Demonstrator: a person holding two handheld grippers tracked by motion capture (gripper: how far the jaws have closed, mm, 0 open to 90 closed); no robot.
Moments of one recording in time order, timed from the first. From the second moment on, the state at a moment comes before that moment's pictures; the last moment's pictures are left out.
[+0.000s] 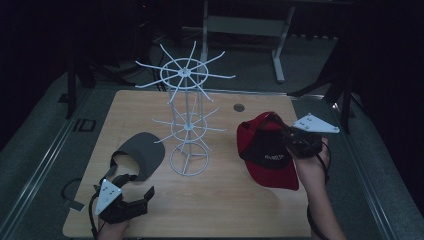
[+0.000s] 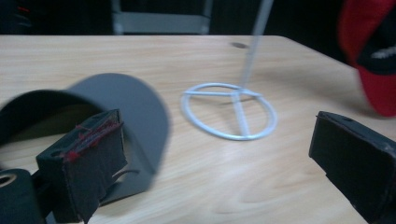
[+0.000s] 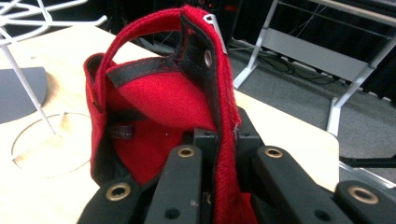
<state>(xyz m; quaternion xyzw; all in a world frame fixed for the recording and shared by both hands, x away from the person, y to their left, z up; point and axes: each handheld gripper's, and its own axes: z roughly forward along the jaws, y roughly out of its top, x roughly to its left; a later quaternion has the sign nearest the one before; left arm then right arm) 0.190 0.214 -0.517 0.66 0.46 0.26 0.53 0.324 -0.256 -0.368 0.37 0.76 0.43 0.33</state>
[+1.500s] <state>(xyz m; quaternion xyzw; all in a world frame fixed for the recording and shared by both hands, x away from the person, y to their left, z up) 0.227 0.075 -0.380 0.74 0.26 0.24 0.57 0.256 -0.243 -0.311 0.31 0.74 0.51 0.32</state>
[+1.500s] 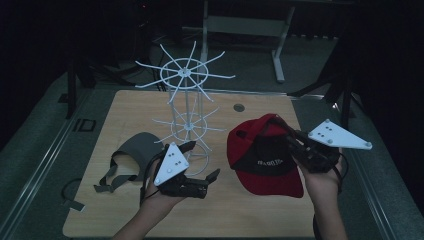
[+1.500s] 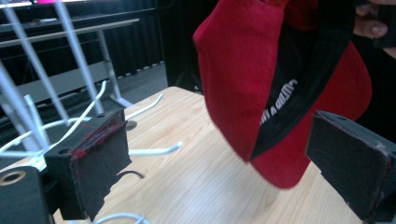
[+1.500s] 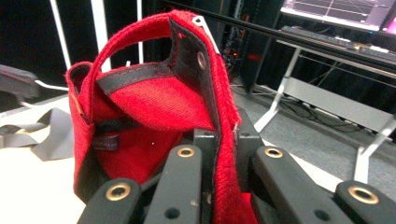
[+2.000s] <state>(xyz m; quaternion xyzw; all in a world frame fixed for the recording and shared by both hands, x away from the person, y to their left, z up) 0.258 0.029 -0.360 0.76 0.25 0.23 0.55 0.253 -0.230 -0.315 0.30 0.74 0.51 0.30</state>
